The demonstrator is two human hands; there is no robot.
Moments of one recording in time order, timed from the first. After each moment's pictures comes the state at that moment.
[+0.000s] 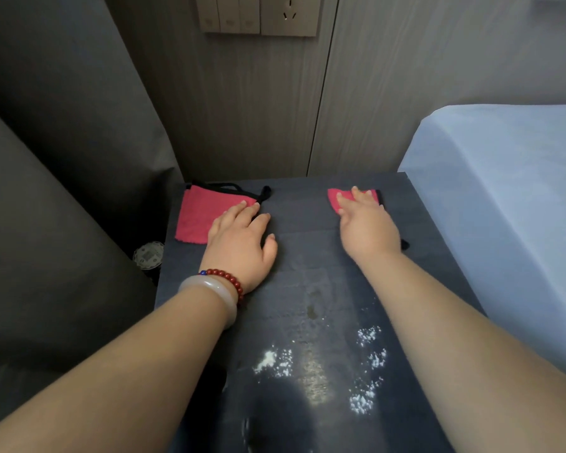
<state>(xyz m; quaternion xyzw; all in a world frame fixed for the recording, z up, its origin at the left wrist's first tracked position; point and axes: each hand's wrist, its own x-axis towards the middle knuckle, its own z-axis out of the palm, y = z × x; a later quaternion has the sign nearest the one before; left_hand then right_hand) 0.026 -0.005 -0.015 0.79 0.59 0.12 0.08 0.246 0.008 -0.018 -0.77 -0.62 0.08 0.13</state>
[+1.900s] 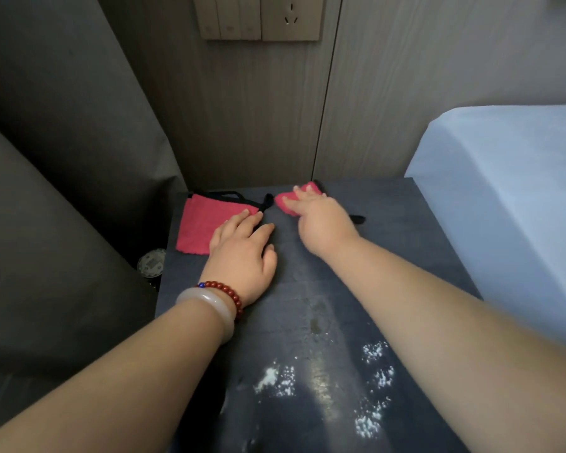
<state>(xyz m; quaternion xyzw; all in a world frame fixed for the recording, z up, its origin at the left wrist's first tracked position) 0.022 -0.004 -0.021 0.80 0.58 0.14 0.09 0.194 0.046 -0.010 -0.64 -0.75 0.14 0.10</state>
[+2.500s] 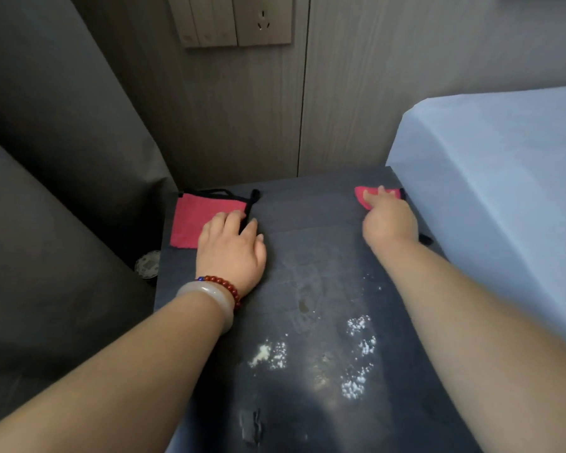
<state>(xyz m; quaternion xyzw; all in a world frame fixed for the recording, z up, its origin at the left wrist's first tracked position) 0.025 -0.017 -0.013 0.79 0.60 0.11 -0.02 0.290 0.003 0.003 -0.82 -0.56 0.12 0.03</state>
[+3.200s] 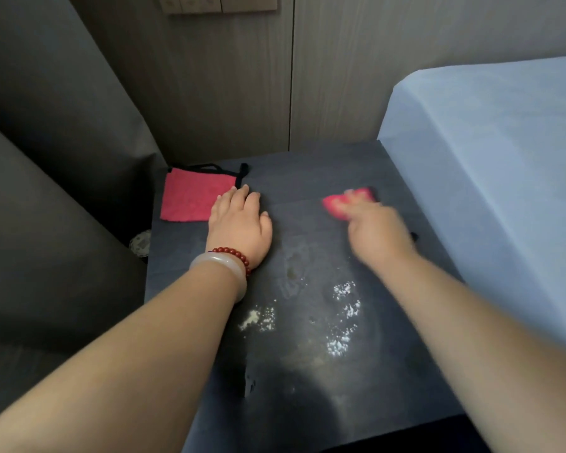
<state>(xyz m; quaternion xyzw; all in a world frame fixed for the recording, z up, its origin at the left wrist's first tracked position) 0.056 -0.024 -0.019 0.77 0.61 0.13 0.10 0.278 -0.075 -0.012 -0.72 -0.66 0.13 0.18</state>
